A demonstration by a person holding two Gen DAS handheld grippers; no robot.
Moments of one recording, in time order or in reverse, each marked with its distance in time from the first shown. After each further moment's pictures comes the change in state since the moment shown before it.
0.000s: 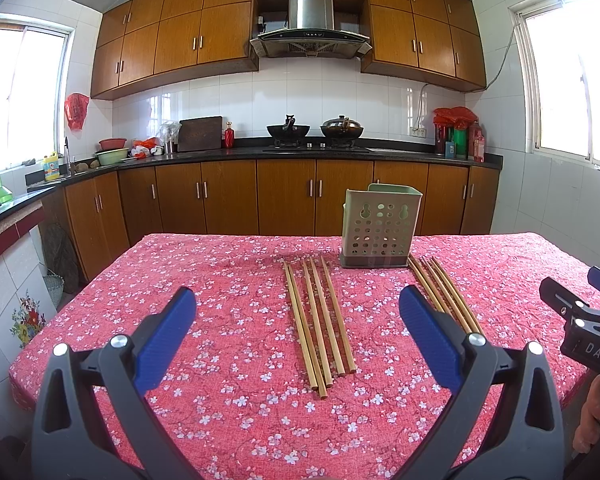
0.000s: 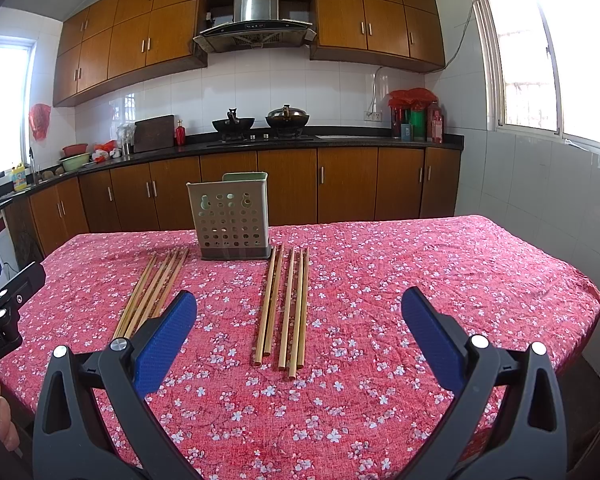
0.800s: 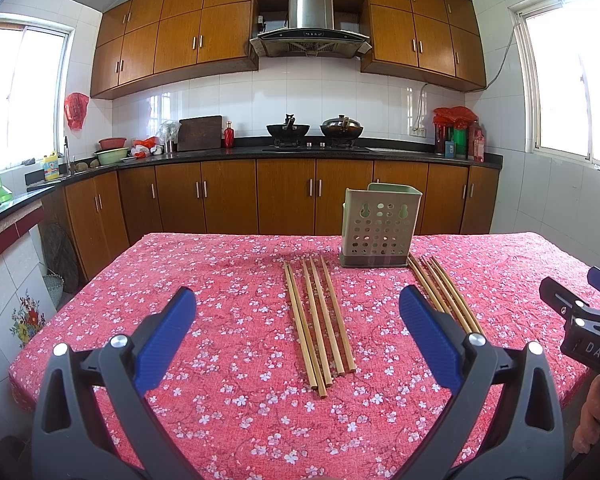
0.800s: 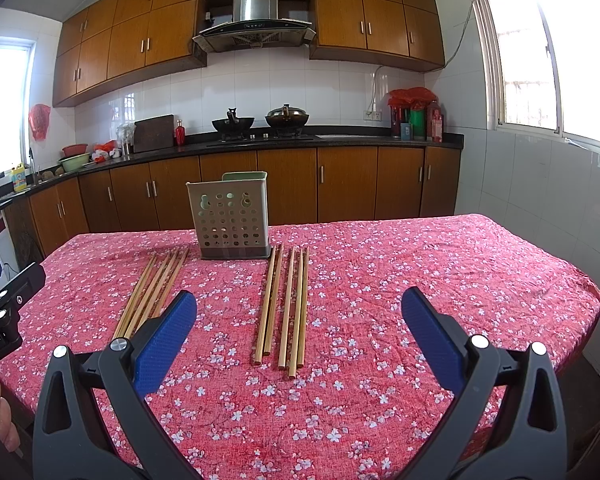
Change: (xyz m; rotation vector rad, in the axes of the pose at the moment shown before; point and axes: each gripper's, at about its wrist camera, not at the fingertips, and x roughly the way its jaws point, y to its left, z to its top) left arm 0.003 0.000 -0.002 -0.001 0.000 0.000; right arm 0.000 -0.001 0.000 0.001 0.000 0.000
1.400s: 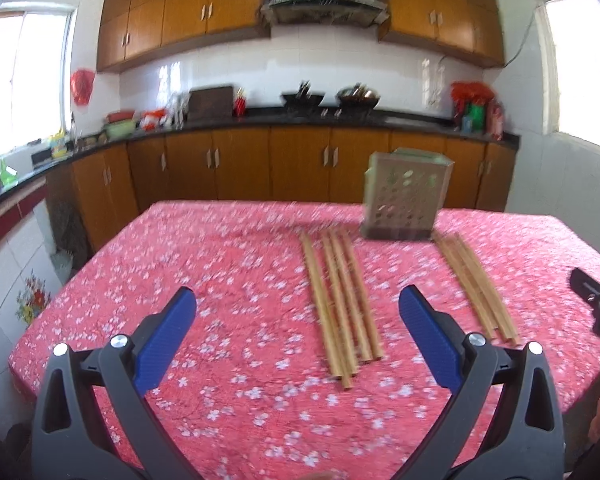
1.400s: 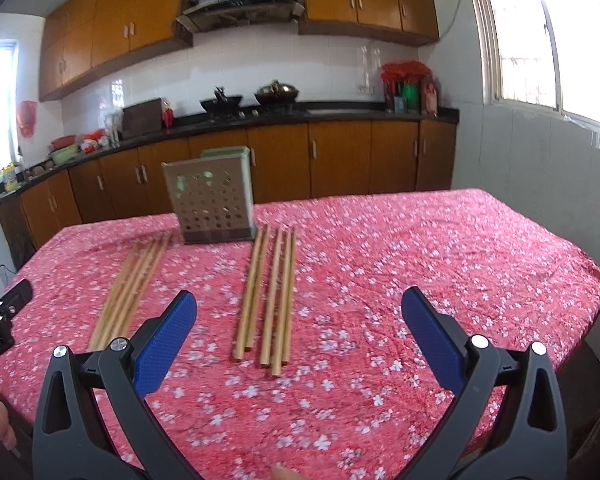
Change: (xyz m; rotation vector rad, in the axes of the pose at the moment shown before) left arm 0.047 0.012 -0.008 -0.023 0.145 0.059; right arm 0.038 -0.017 -0.001 0.036 0.111 -0.030
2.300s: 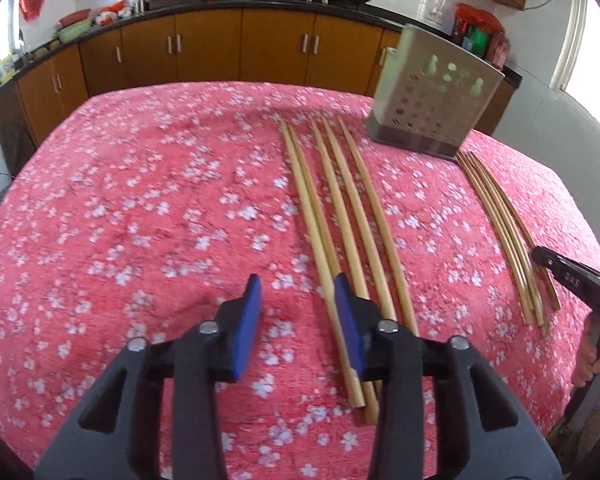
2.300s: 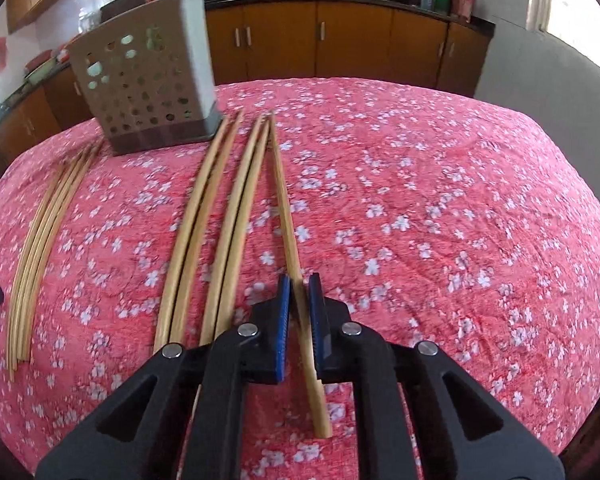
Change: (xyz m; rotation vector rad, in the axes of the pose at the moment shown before) left arm 0.127 0.010 -0.006 -0.040 0.424 -0.171; right arm 0.155 -0.007 -0.003 -0.029 0.448 0.009
